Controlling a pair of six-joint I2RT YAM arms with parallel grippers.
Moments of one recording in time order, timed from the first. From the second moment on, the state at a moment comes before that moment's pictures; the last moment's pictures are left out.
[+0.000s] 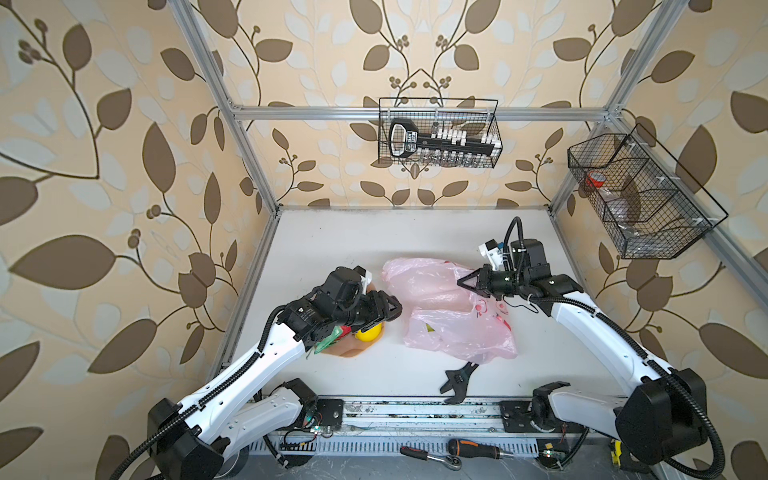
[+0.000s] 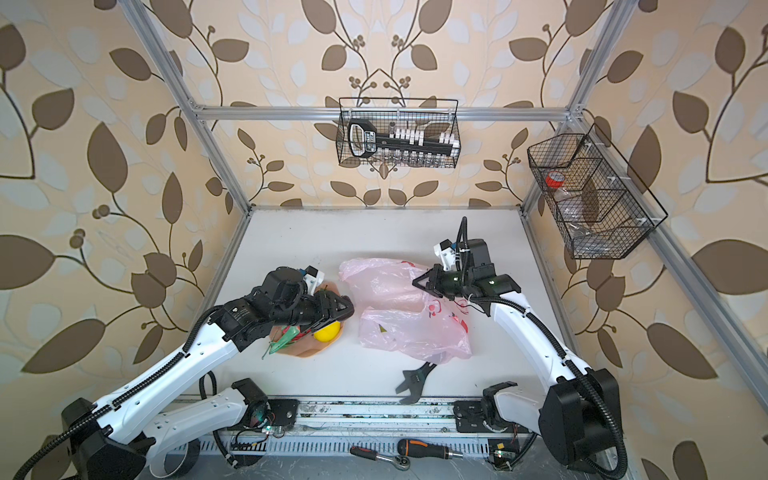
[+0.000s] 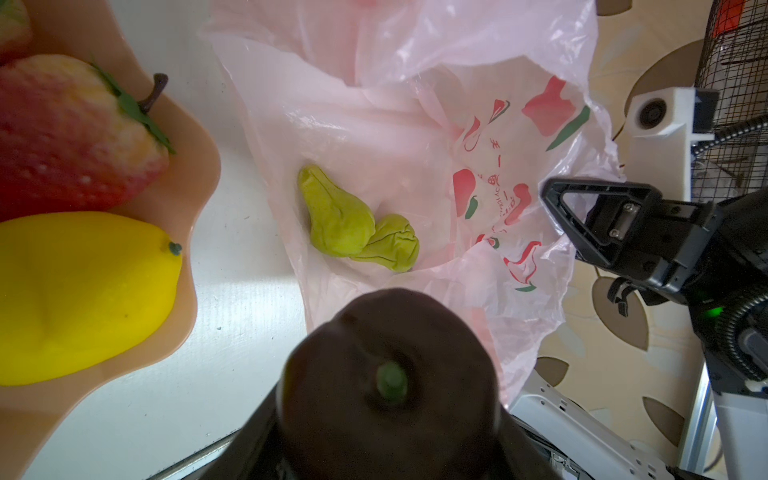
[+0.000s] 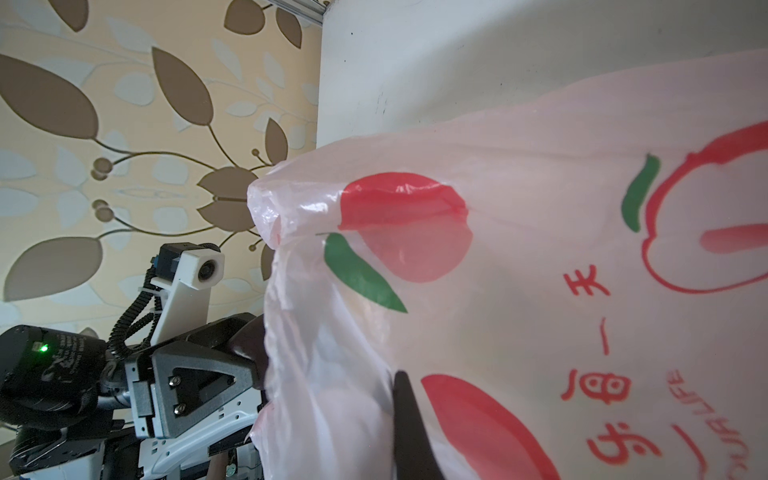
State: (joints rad) left arm -0.61 0.96 0.84 -0.60 0.39 -1.03; right arm 0.25 1.21 0.92 -0.47 -0.69 0.69
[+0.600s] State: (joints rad) left arm -0.66 1.16 0.82 -0.38 0.44 -1.07; right arm 0.25 1.21 0.92 -0.47 -0.69 0.68
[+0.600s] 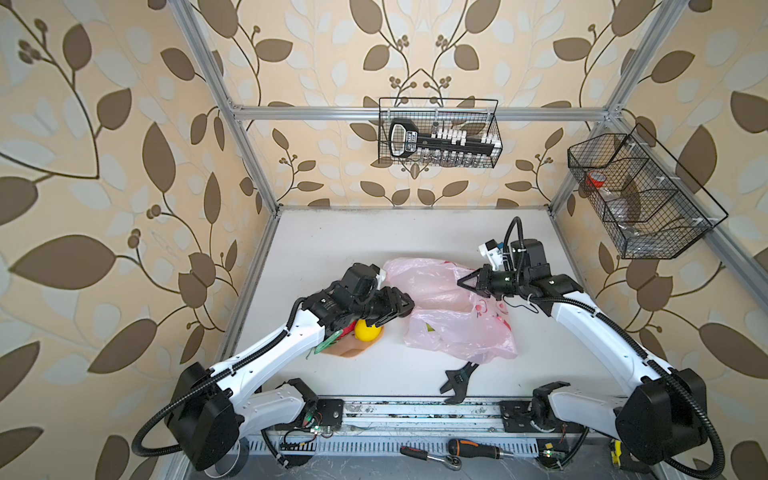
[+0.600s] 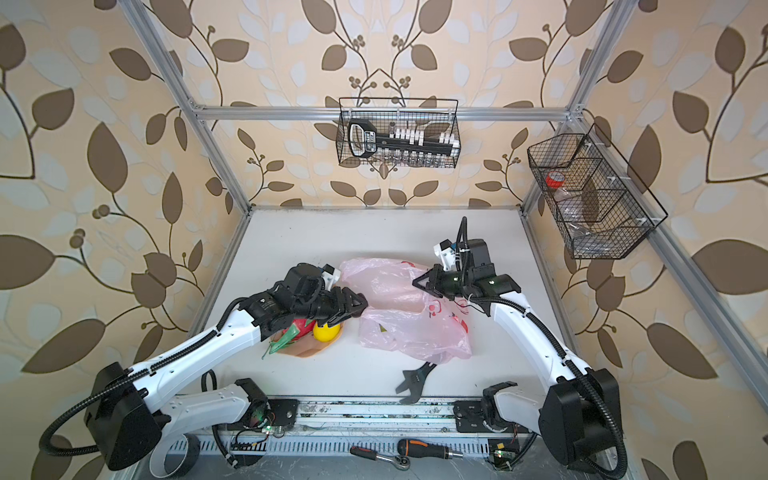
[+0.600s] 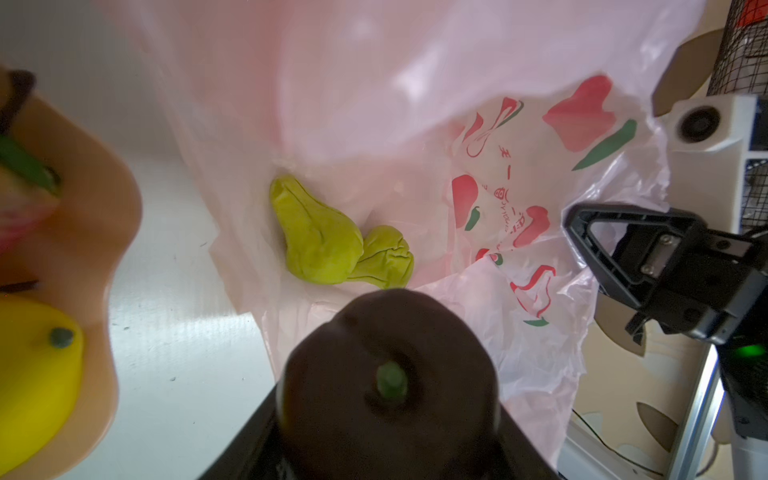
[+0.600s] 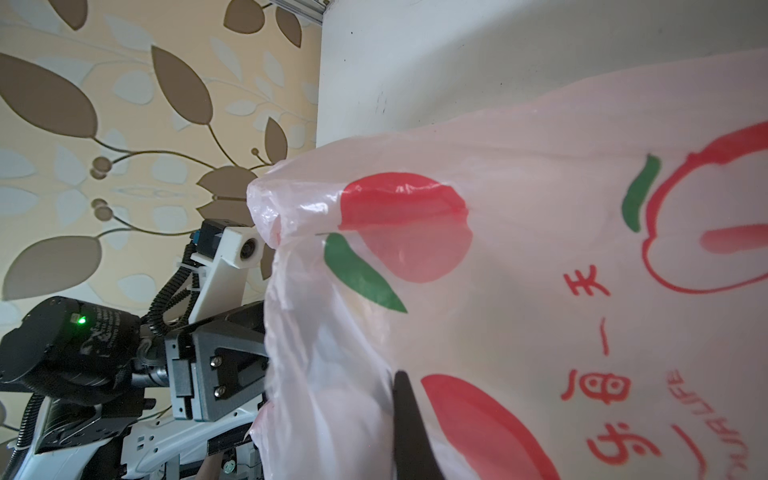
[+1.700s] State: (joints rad) left arm -0.89 1.58 1.01 -0.19 0.42 -1.09; right arm 0.25 1.21 0.92 -0.46 -0.69 0.70
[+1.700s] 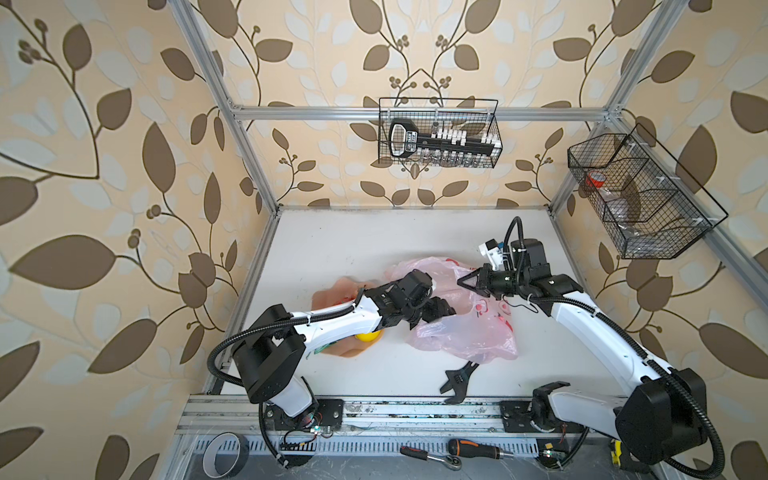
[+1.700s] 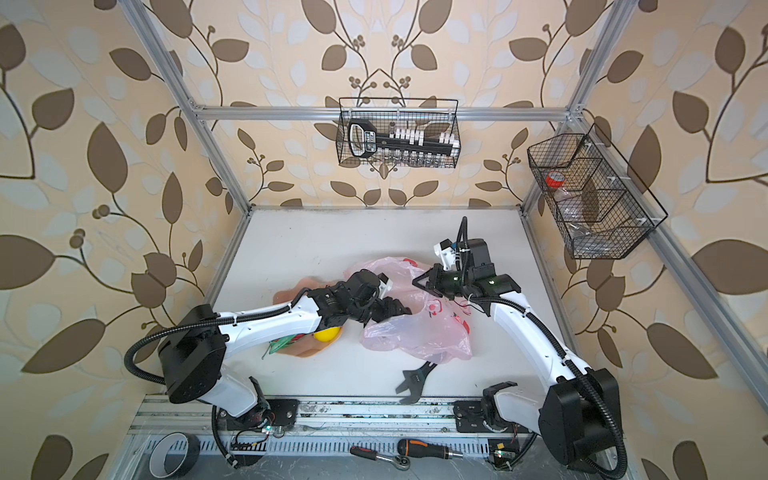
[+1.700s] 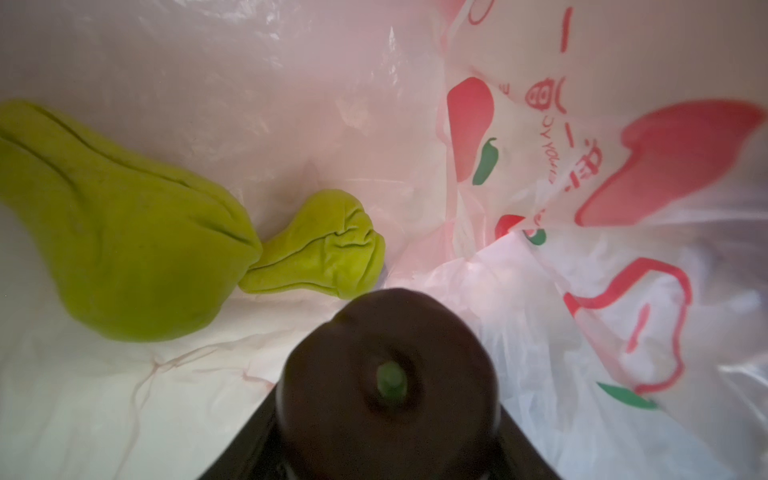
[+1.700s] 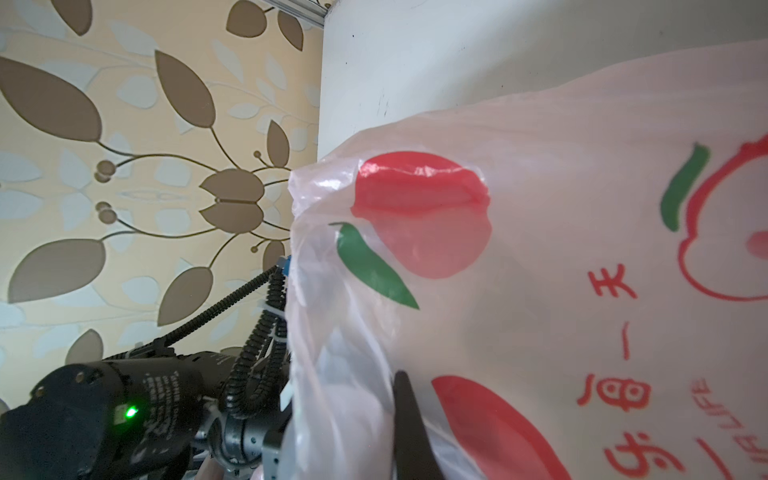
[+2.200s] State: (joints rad) left arm -0.92 1.81 1.25 -0.25 0.41 -1.08; right arm 0.25 1.21 0.91 -0.41 -0.69 0.73
